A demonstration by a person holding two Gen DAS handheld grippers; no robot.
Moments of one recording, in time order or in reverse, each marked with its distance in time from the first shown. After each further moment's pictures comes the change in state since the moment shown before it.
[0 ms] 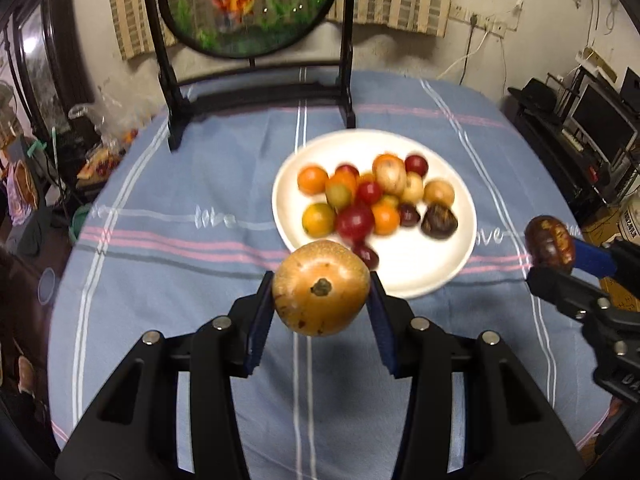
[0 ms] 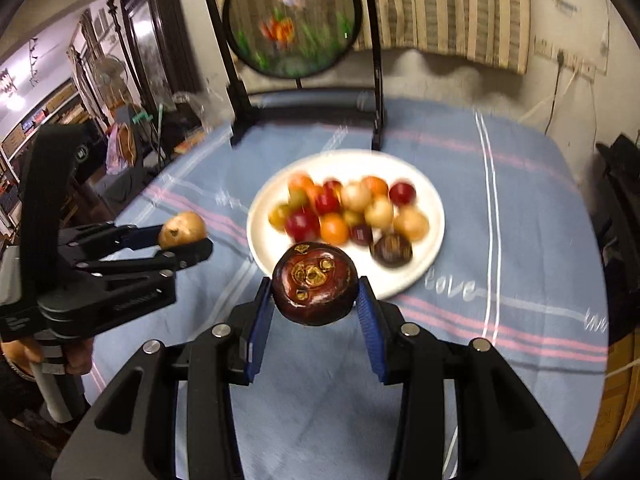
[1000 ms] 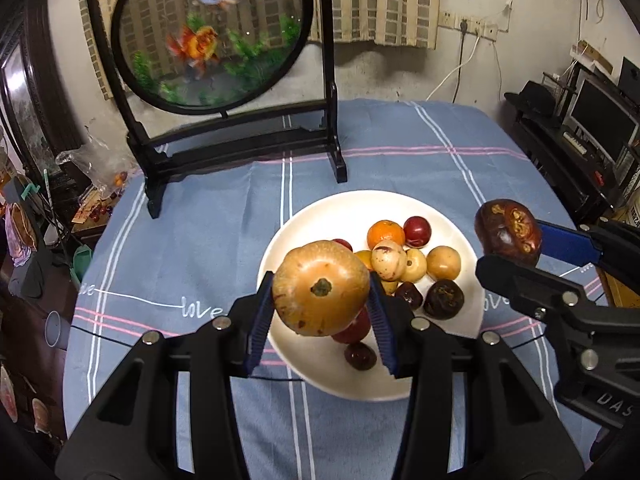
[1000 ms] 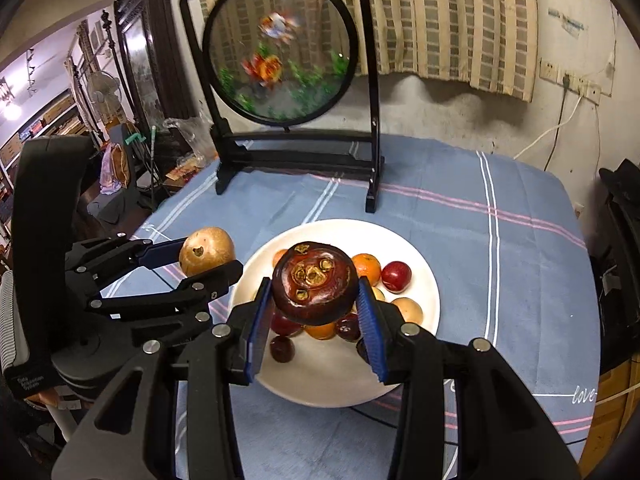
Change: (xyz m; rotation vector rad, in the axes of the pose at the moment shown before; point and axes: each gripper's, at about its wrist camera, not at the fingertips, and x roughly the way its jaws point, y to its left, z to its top) left arm 0.051 -0.023 0.081 0.083 -0.031 0.008; right arm 0.046 -0.024 0.076 0.009 -0.031 -0.016
